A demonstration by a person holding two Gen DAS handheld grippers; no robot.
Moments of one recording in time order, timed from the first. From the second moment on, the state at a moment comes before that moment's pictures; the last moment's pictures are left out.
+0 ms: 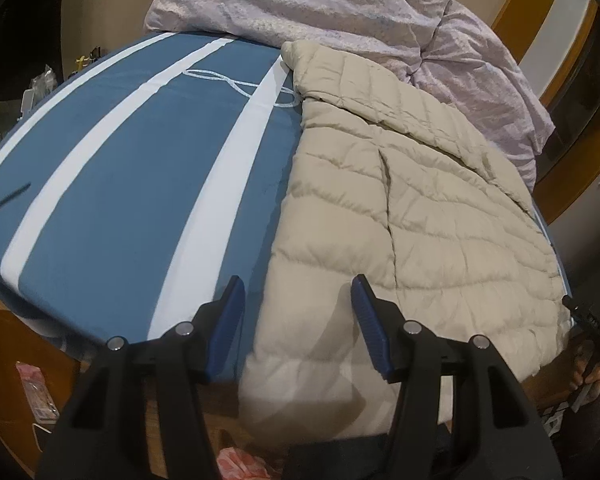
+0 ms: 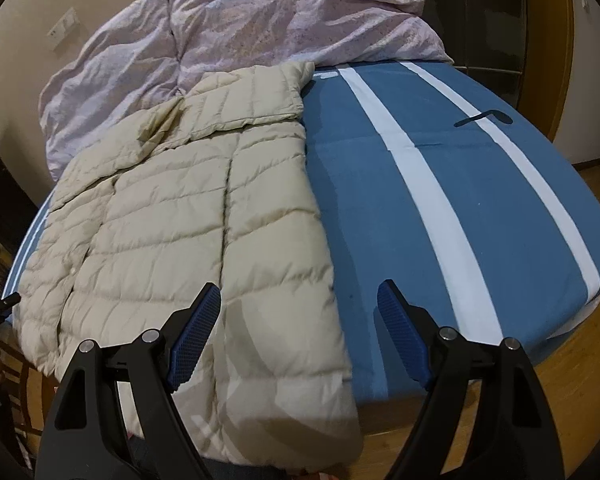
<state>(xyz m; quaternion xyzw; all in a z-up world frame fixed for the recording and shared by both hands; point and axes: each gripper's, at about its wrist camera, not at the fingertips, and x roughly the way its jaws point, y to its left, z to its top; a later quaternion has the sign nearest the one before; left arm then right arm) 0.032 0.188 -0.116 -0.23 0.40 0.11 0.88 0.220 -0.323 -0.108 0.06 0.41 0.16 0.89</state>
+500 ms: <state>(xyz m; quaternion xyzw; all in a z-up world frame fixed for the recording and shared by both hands) 0.009 0.169 -0.121 -0.24 0.37 0.09 0.89 0.184 -0.315 -0.129 0.06 0.37 0.21 0.90</state>
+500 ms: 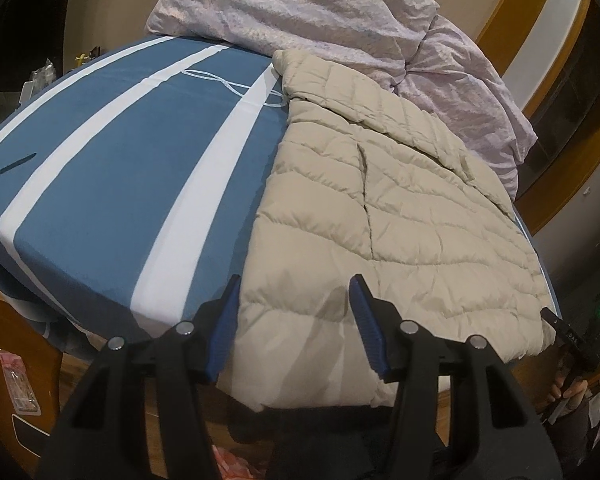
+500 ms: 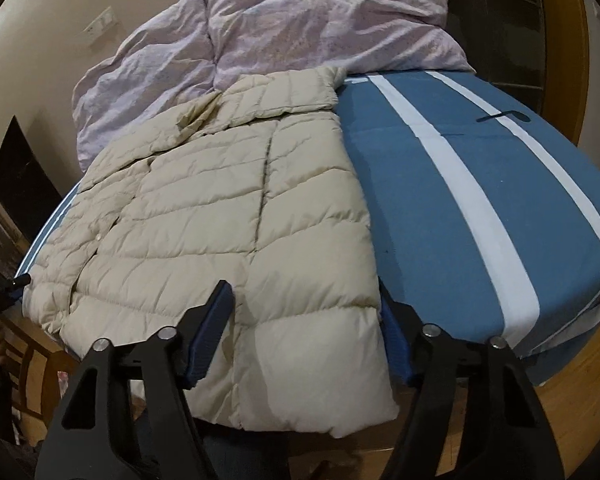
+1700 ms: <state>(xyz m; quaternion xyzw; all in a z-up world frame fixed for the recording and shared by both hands) 0.006 0.160 -0.087 -0.21 0.34 0.12 0.91 0.192 -0.314 -0.095 0.07 0.33 0.20 0.92</state>
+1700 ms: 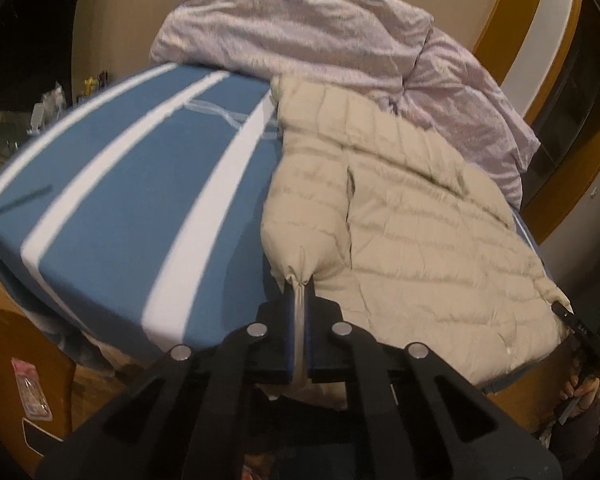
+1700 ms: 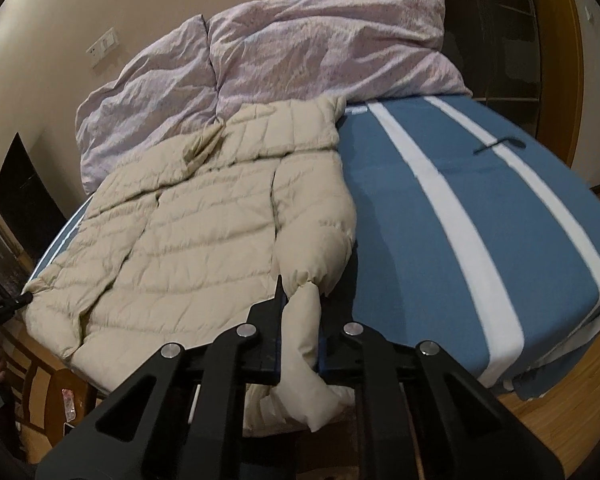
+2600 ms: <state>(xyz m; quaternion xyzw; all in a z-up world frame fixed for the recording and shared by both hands) 0.206 0.203 0.001 -0.14 0.31 0.18 0.92 0.382 -0.256 -0.027 0.08 0.31 0.14 0.94</state>
